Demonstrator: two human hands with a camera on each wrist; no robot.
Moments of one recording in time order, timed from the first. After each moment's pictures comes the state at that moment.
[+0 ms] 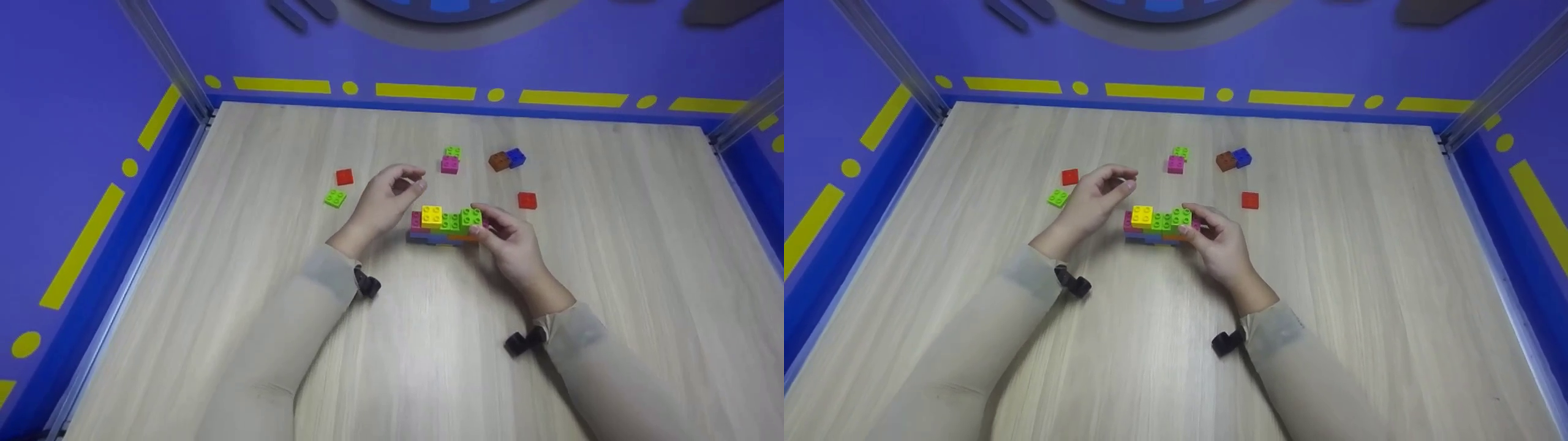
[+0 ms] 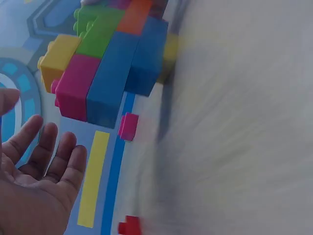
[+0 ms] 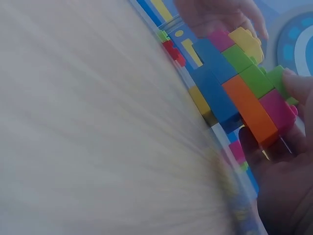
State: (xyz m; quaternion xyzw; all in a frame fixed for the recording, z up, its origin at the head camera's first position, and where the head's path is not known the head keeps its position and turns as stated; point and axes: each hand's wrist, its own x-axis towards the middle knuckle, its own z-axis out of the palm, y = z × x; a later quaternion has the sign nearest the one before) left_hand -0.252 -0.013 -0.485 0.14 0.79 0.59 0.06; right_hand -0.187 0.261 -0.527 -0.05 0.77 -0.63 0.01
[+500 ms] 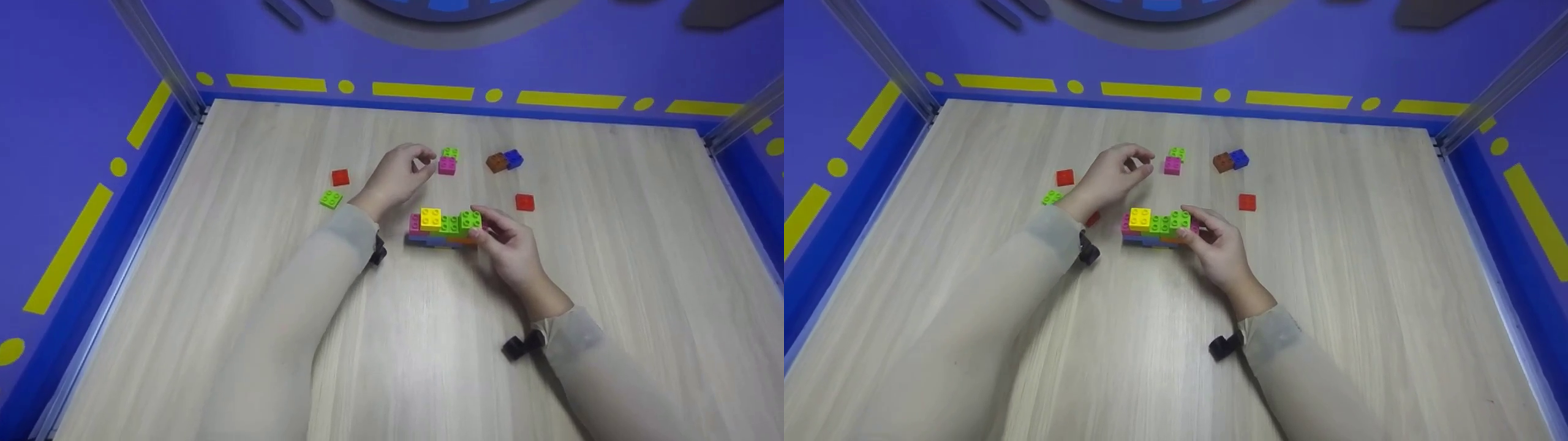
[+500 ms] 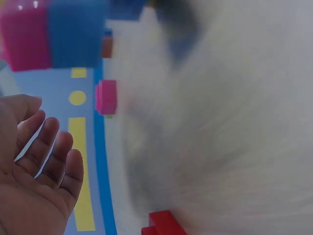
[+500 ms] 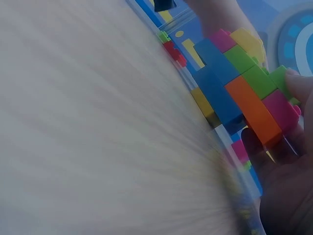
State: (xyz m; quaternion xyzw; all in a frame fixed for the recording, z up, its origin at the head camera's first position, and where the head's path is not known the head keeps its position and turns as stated) left_hand -0.313 0.016 -0.476 0.14 0.89 0.43 0.08; right_hand -0.188 0.262 -0.532 -0.06 0.77 -0.64 -0.02
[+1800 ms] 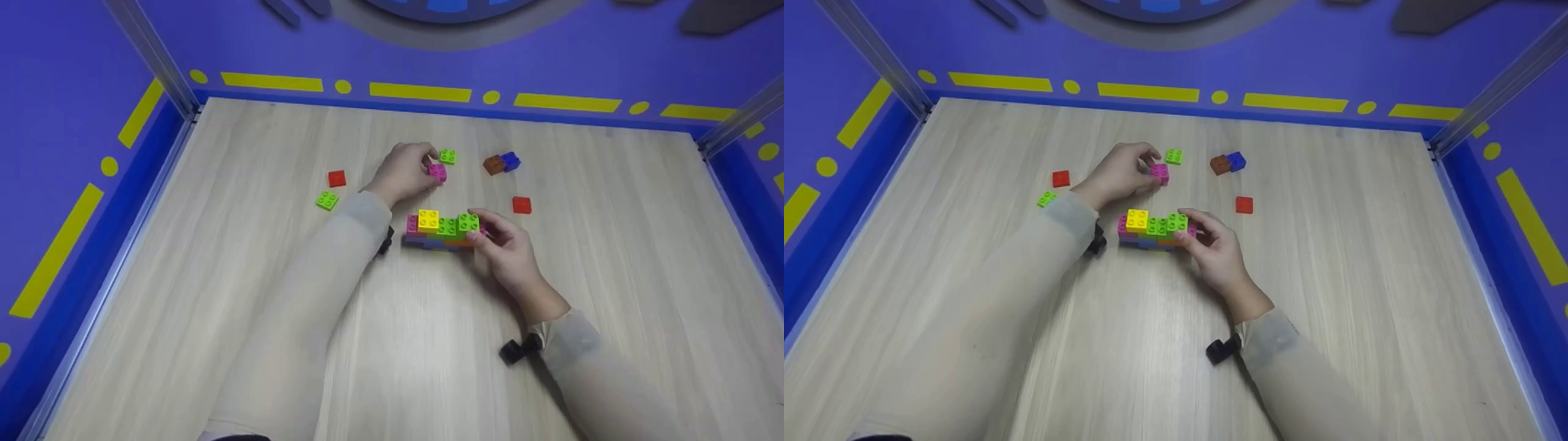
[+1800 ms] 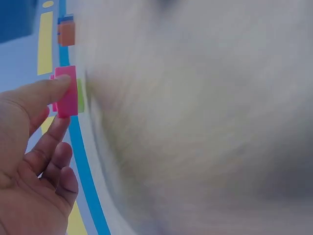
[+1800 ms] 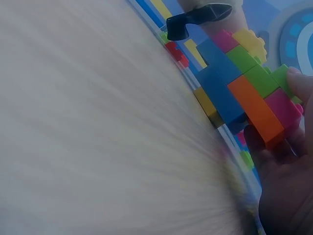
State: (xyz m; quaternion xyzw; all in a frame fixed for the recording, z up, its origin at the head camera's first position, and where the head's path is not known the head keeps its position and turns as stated) left_hand -0.342 0.034 -0.484 0.14 0.92 0.35 0.12; right_hand -0.187 0.261 -0.532 -0.04 0.76 -0.65 -0.01
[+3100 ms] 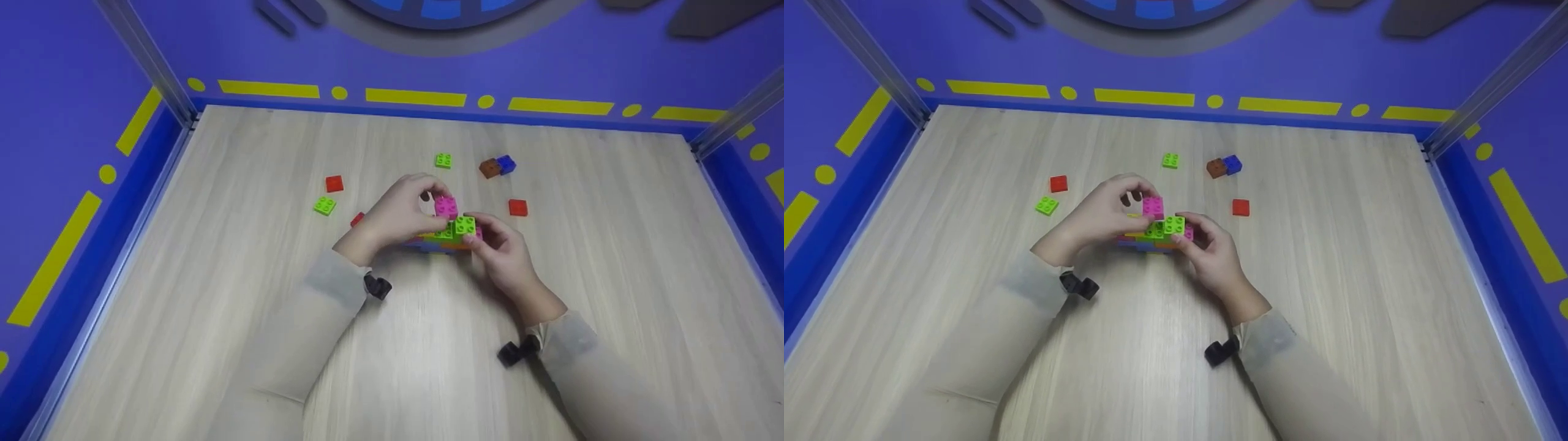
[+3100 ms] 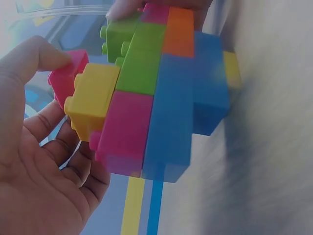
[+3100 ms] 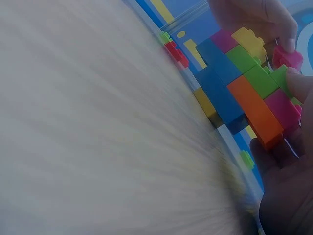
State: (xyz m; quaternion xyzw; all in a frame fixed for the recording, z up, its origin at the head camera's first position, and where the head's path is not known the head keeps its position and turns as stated) left_hand -0.253 0.017 -0.456 0.26 0.83 0.48 0.11; right_hand -0.188 0.261 -0.532 -0.06 0.77 -0.64 -0.02
